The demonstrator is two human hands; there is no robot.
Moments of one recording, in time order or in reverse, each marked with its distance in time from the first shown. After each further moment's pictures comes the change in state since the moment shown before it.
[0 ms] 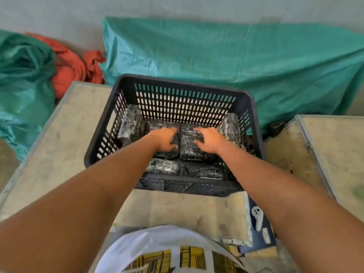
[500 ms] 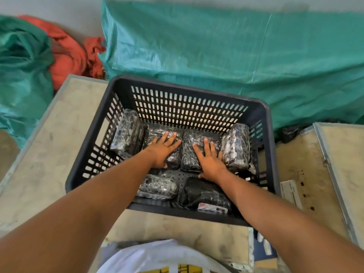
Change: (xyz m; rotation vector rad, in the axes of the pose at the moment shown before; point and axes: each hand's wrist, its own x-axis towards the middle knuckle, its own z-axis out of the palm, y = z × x) left_hand 0.040 -0.033 0.048 0.144 -0.210 0.043; right_hand 0.023 0.030 0.071 -0.232 -0.319 0.077
